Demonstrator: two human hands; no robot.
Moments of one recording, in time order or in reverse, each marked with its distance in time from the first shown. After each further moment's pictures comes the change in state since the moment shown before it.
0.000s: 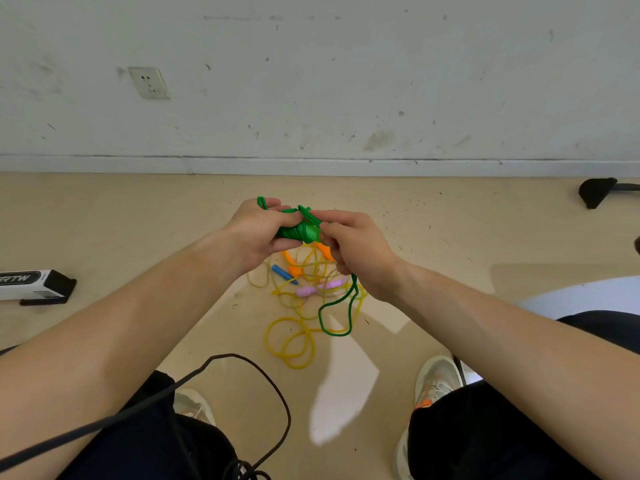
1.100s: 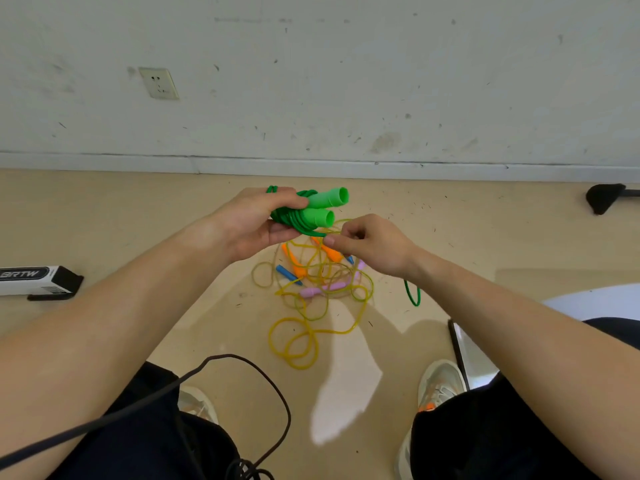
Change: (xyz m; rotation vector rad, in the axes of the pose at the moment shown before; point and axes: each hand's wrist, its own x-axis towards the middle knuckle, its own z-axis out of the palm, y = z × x) left_hand -0.013 0.027 -0.013 0.020 -0.192 -0.016; right_hand 0.025 0.012 -0.038 -0.638 -0.139 -0.128
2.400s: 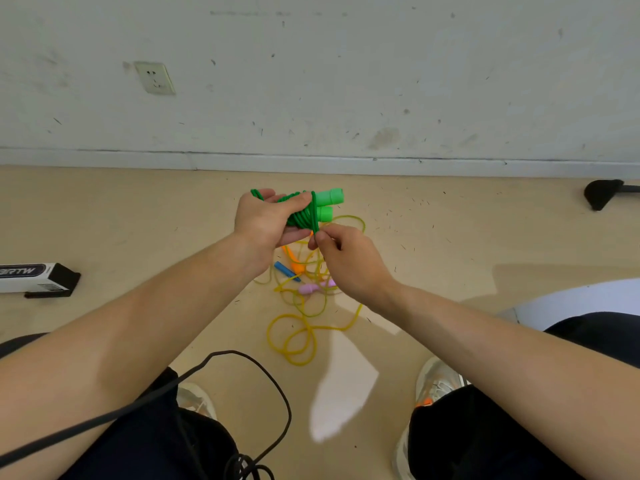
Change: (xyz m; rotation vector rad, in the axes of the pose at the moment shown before) left_hand 0.007 -0.025 0.023 -0.112 0.347 0.141; right_hand -0.025 -0.033 0.046 0.148 0.202 0.134
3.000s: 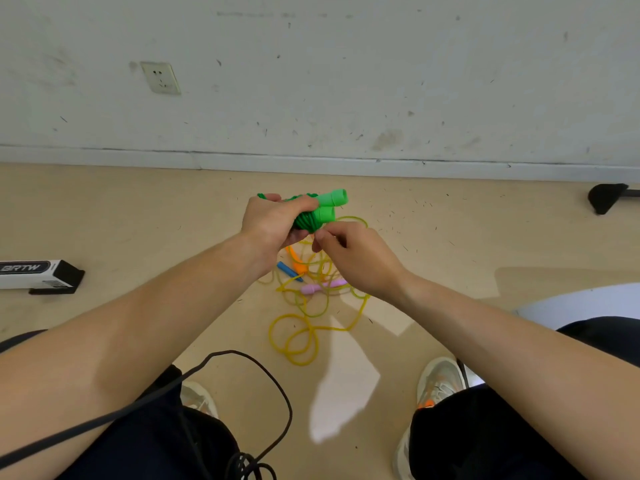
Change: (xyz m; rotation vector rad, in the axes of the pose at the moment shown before) left_hand 0.003 -0.002 -0.001 0.109 0.037 -0.039; right_hand 0.008 0.001 -0.014 -0.164 -0.110 -0.089
